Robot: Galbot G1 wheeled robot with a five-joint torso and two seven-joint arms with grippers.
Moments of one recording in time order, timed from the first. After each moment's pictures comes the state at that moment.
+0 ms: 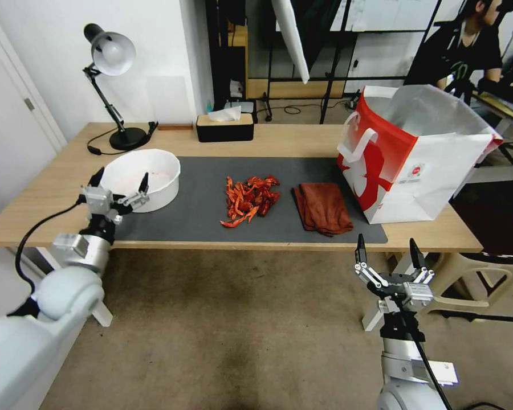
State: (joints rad) left arm 1.12 -0.61 -0.28 -1.78 -0.64 -0.37 -0.23; right arm -1.69 1.41 0.50 2.09 0.12 0.51 0.15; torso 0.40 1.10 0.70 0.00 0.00
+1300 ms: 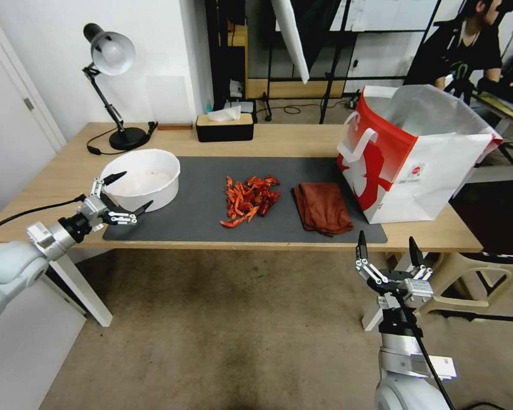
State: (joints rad) left arm 0.78 -0.41 0.03 -1.38 -0.66 -0.64 0.44; right arm -1.67 1.41 0.49 2.07 0.16 0.51 0.15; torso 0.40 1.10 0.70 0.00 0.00
